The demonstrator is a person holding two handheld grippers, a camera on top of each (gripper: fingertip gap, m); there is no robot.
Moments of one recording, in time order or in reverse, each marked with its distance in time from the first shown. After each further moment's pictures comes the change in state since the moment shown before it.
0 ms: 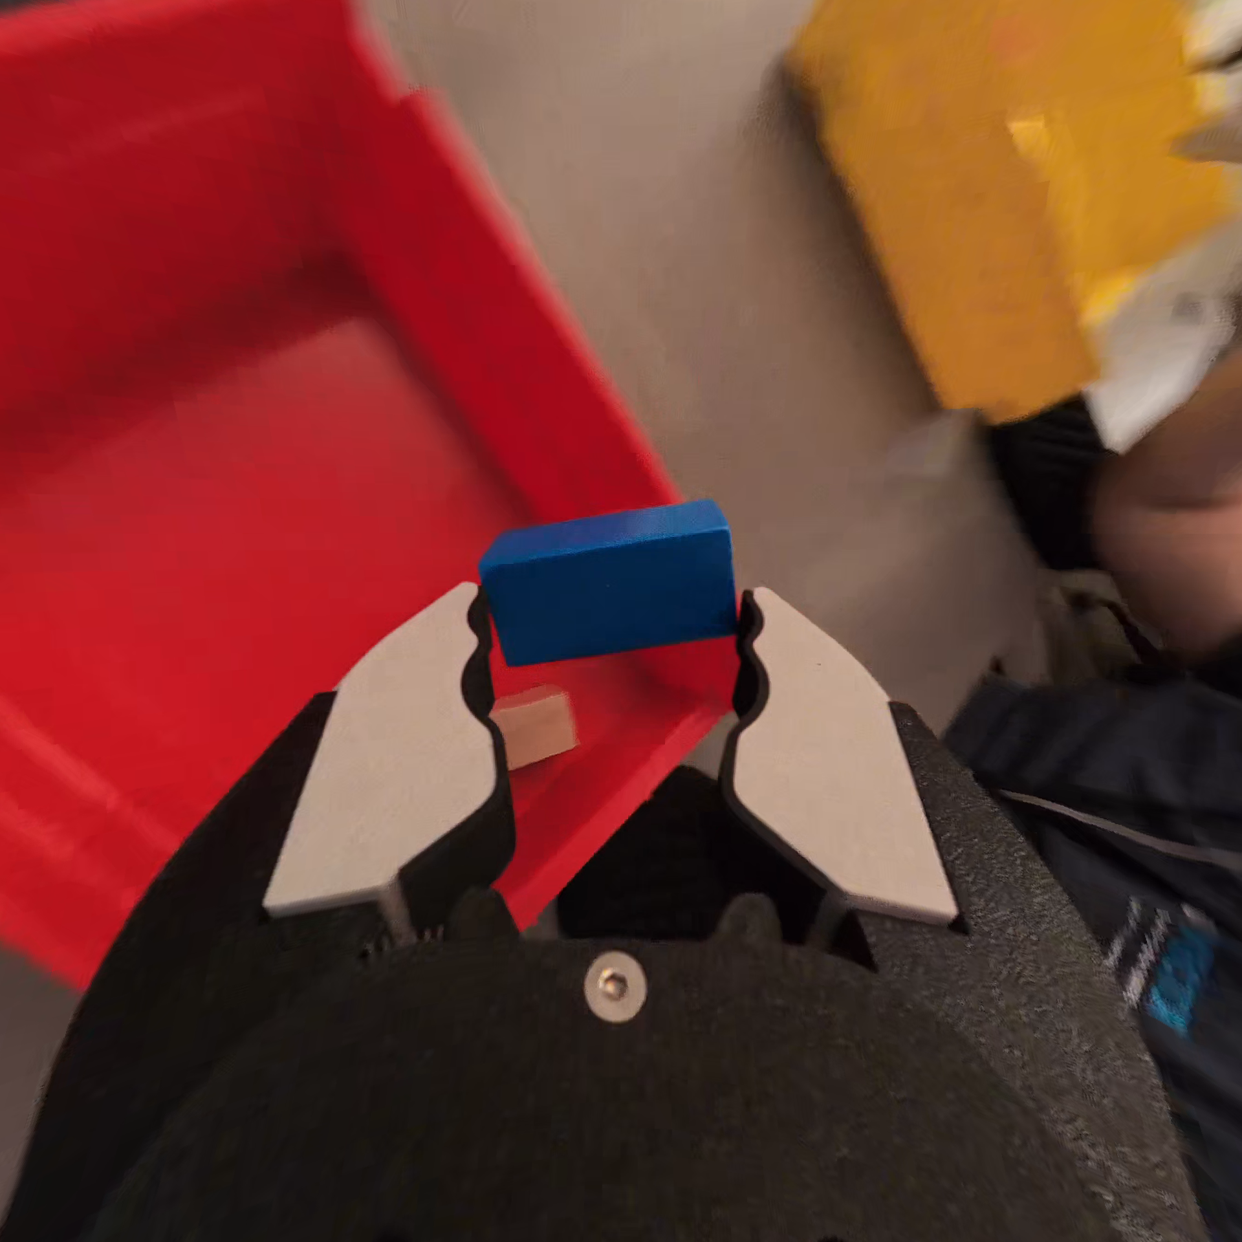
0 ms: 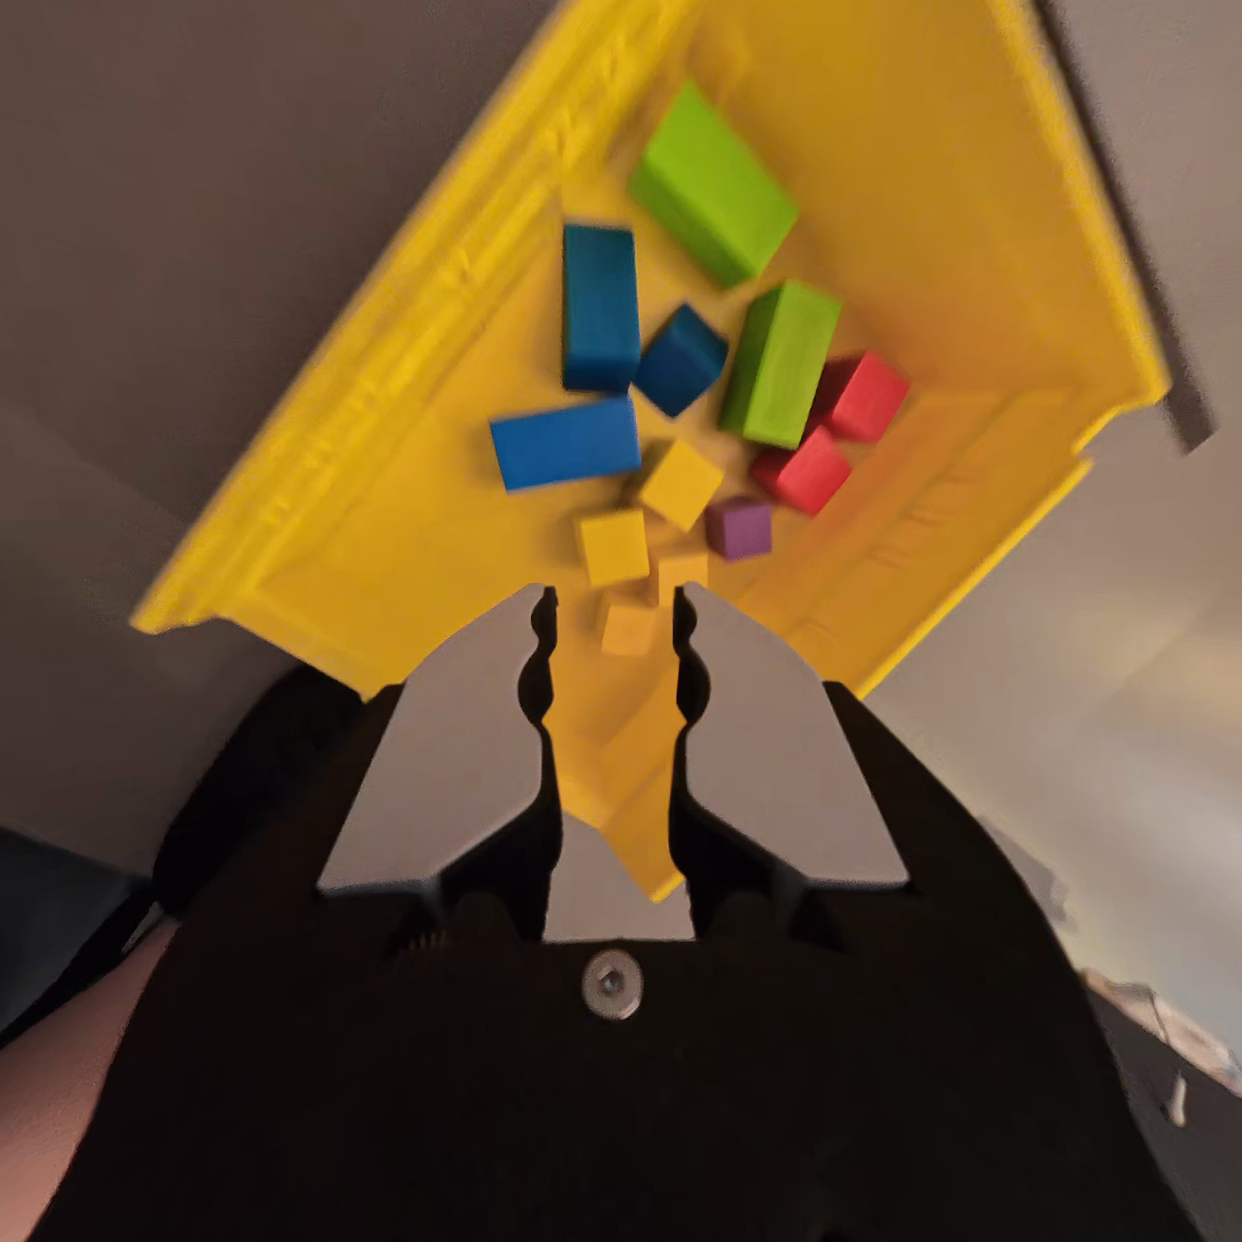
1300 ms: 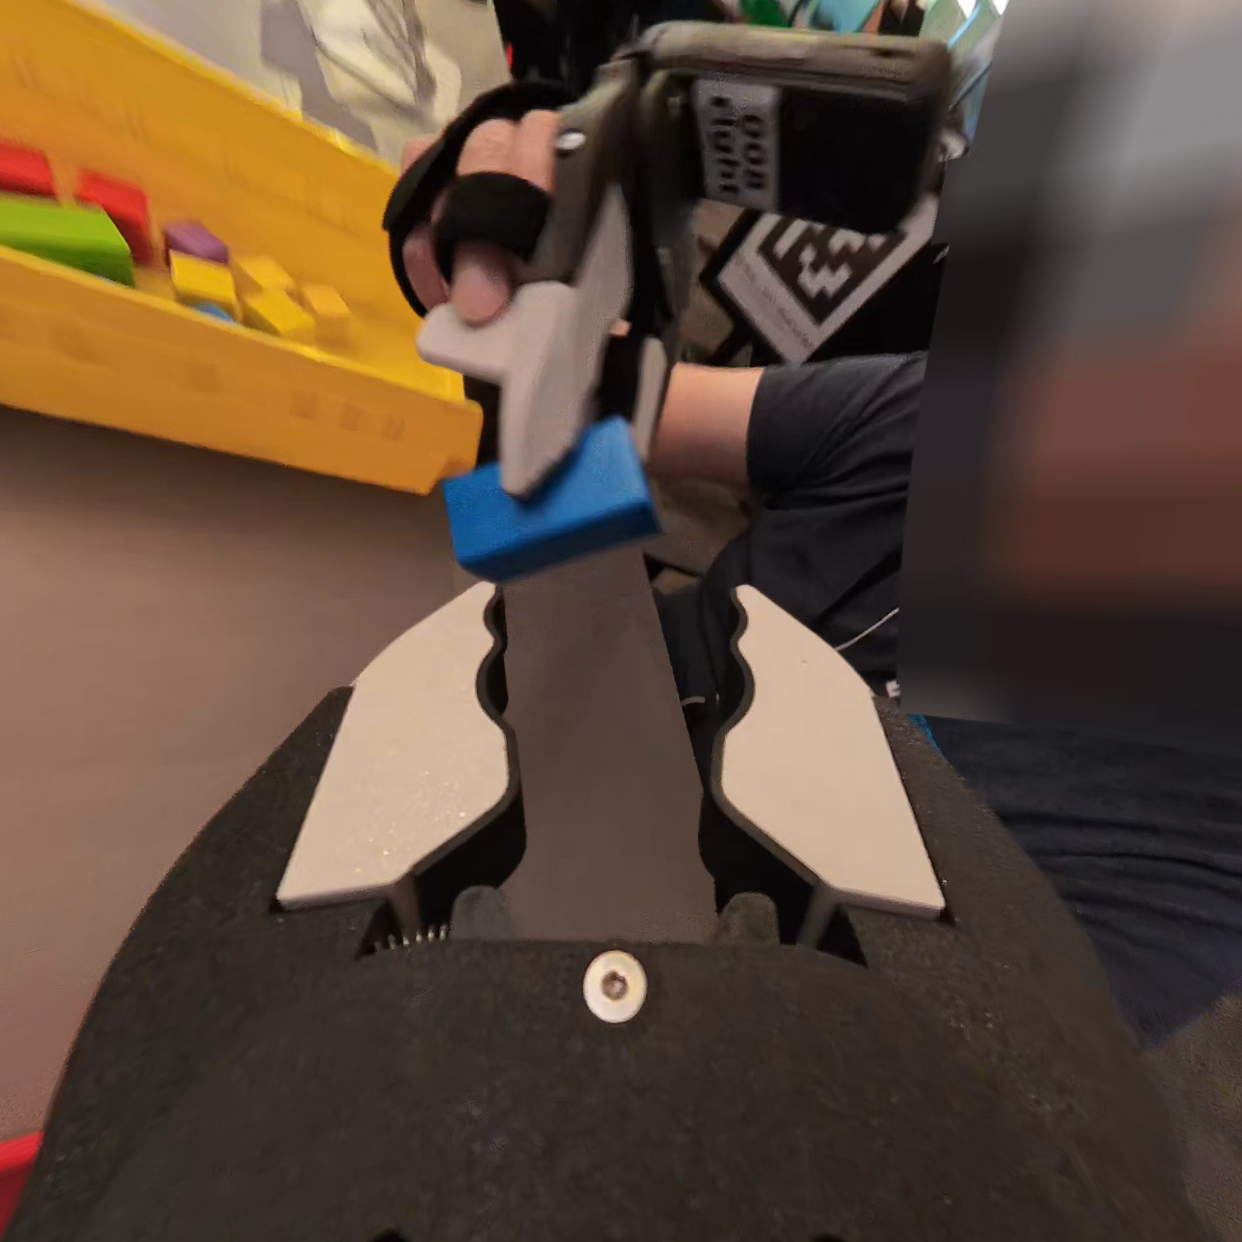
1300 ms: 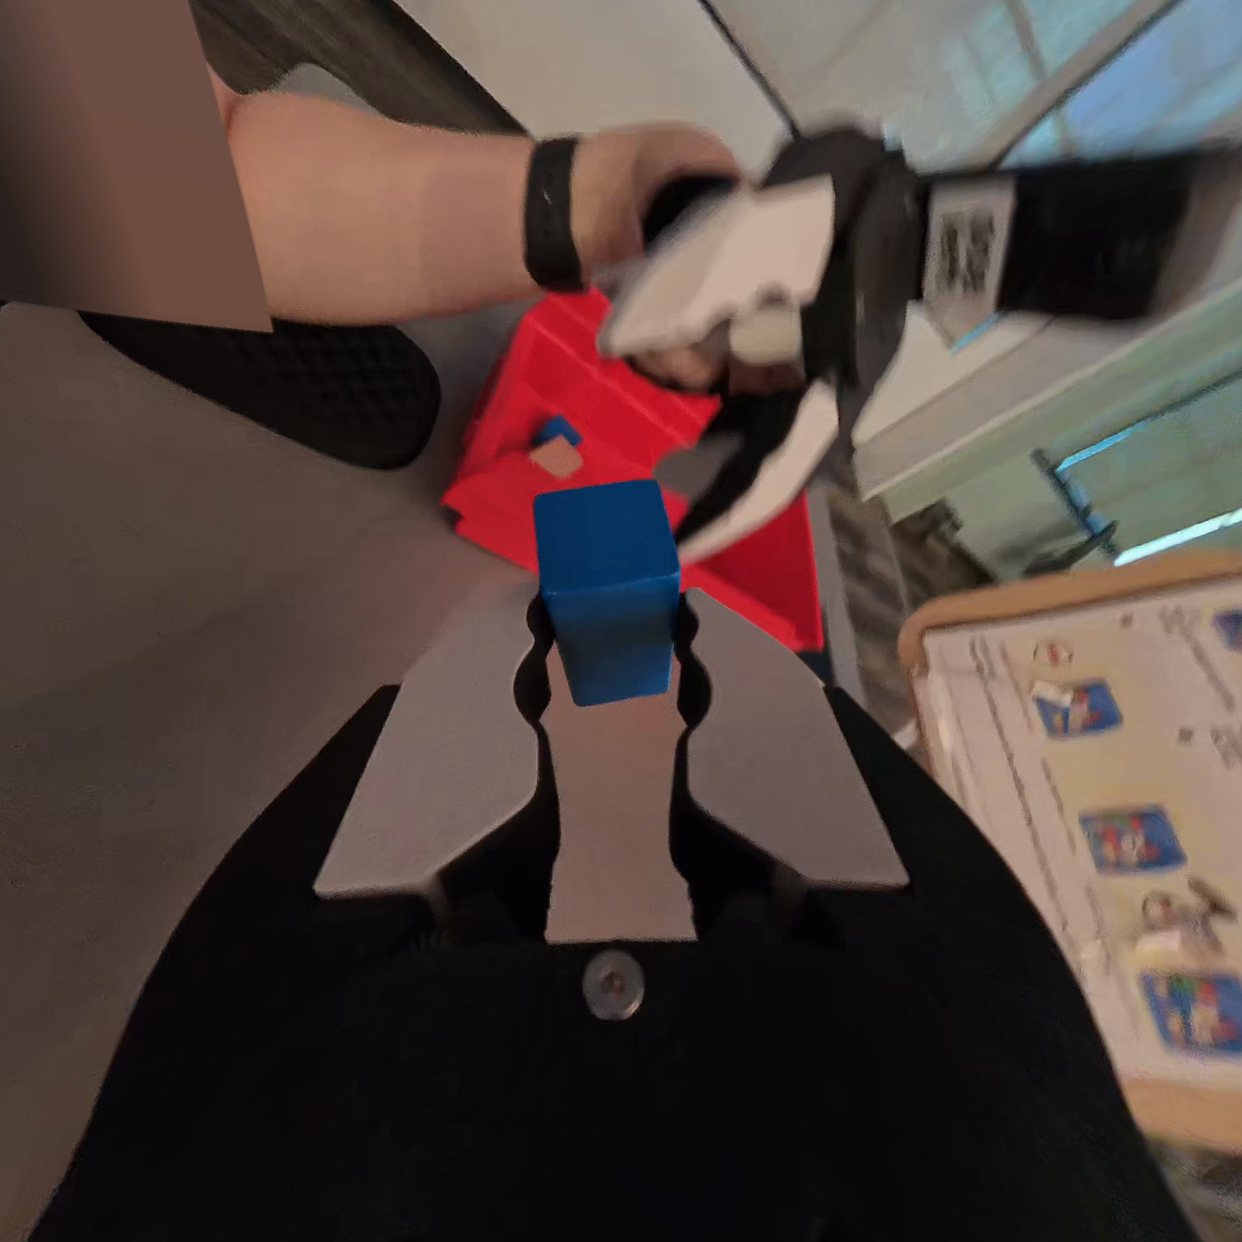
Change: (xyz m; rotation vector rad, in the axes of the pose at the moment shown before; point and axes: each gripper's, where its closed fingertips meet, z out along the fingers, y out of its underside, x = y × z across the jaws) left arm 0.196 -0.017 0.016 0.028 0.773 0.518; right arm -0.212 -0.146 -0.095 1.177 -0.180 -0.964
